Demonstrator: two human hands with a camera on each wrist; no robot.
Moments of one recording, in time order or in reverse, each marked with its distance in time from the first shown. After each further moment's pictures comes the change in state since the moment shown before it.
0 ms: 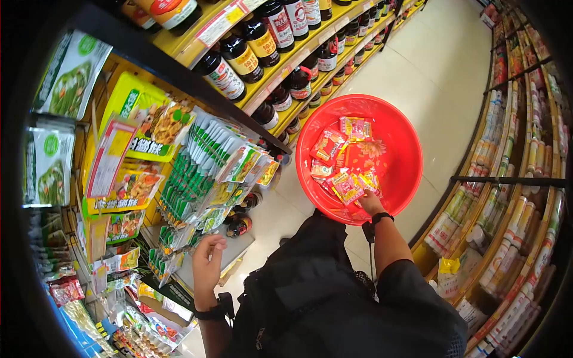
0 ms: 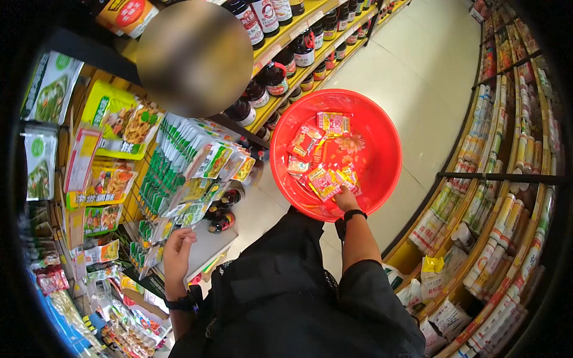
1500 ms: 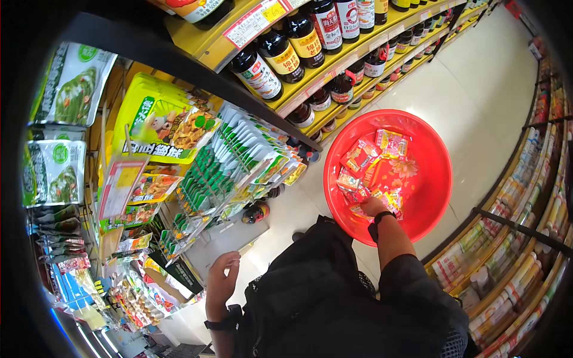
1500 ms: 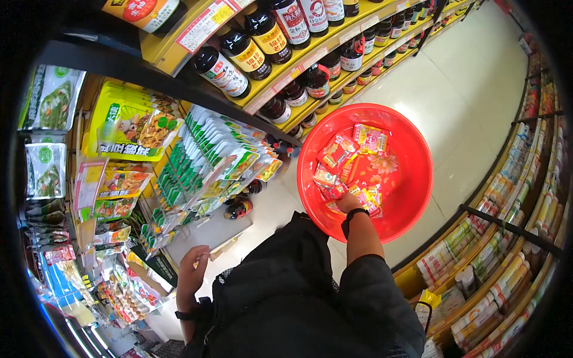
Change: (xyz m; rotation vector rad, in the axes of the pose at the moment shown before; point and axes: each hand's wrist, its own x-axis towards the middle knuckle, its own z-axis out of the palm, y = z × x) left_hand -0.036 0.022 0.016 0.290 0.082 -0.114; right_hand 0.071 -0.063 0.040 -0.379 -0.353 -0.155
